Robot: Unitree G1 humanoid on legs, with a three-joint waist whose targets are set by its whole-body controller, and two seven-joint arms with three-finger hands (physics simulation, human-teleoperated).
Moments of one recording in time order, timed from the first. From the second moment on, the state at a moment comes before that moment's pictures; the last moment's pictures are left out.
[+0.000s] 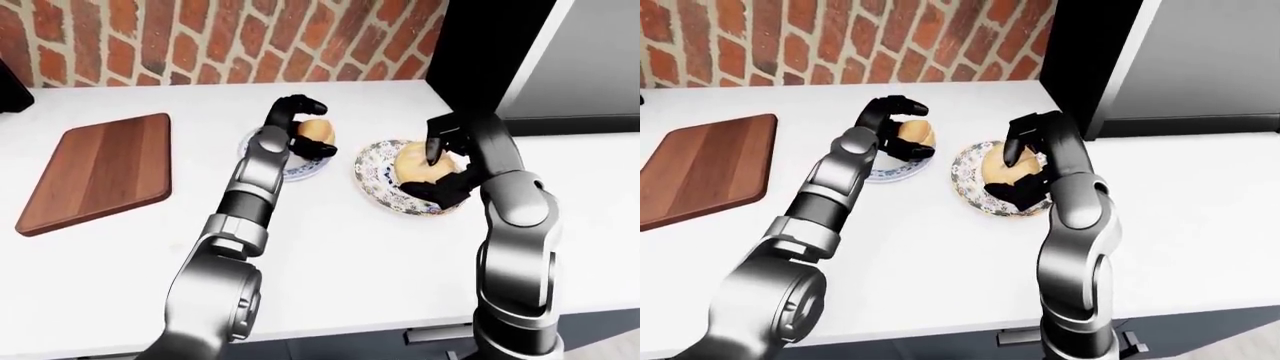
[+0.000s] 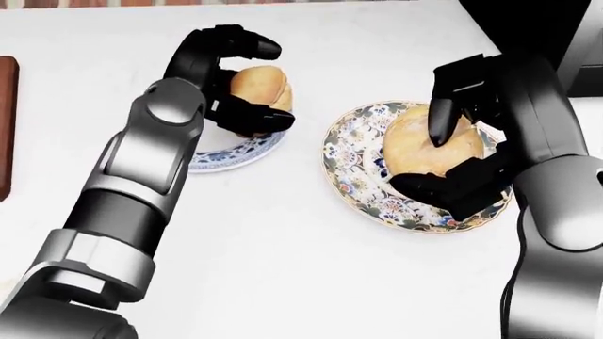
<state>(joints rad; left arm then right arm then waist) -1.17 0.08 0.02 0.93 0.25 0.34 -0.03 -0.55 -0.16 -0.04 -0.51 -0.70 0.91 0.46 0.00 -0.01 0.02</state>
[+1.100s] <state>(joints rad) -0.96 0.27 0.11 -0.22 0.04 1.05 -0.22 -0.66 -0.16 -0.02 -0.57 -0.84 0.98 0.59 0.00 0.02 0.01</state>
